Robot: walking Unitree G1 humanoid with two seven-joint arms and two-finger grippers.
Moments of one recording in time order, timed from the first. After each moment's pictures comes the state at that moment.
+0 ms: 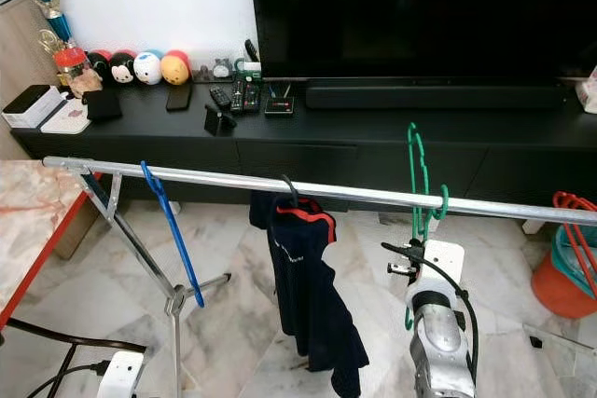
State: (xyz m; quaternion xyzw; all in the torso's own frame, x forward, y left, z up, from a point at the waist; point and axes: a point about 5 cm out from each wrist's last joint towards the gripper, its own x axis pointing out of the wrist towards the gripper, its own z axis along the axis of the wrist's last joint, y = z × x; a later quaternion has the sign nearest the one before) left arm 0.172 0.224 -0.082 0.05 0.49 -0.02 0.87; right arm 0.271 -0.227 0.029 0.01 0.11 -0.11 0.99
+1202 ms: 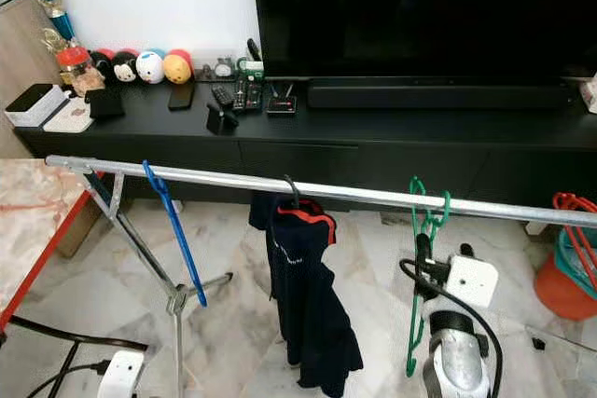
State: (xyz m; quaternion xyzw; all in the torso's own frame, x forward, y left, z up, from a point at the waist) left arm 0.172 0.225 -0.082 0.06 0.49 -0.02 0.87; right arm 0.225 -0.230 0.055 0.00 0.01 -0.15 0.99
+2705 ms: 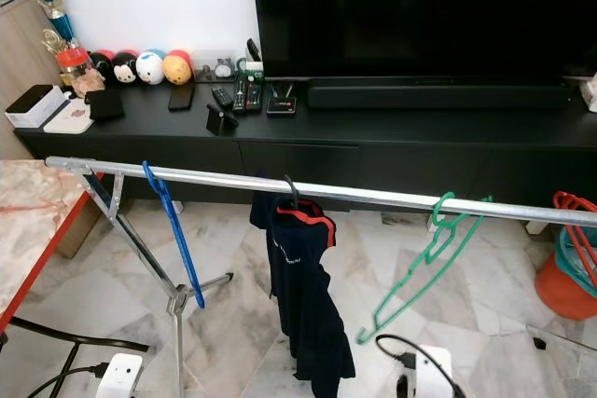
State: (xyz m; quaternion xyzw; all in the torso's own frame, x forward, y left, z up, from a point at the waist) left arm 0.169 0.225 -0.083 0.06 0.50 -0.02 0.87; right arm 0.147 -0.225 -0.091 -0.06 0.48 -0.15 0.86
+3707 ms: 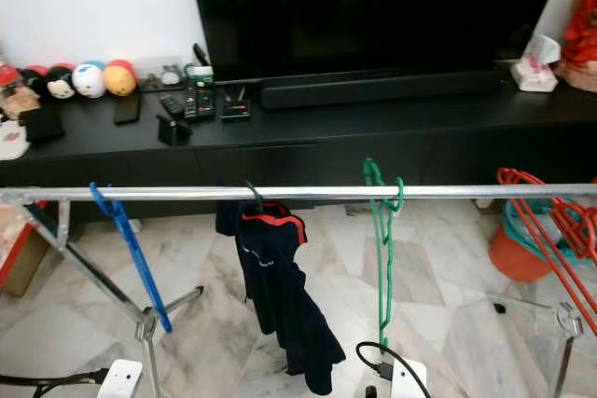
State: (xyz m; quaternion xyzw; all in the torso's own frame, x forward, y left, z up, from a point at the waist) left arm 0.166 0.225 -0.085 0.06 0.50 -0.02 0.86; right arm 0.149 -0.190 -0.097 0.04 0.47 -0.14 0.87
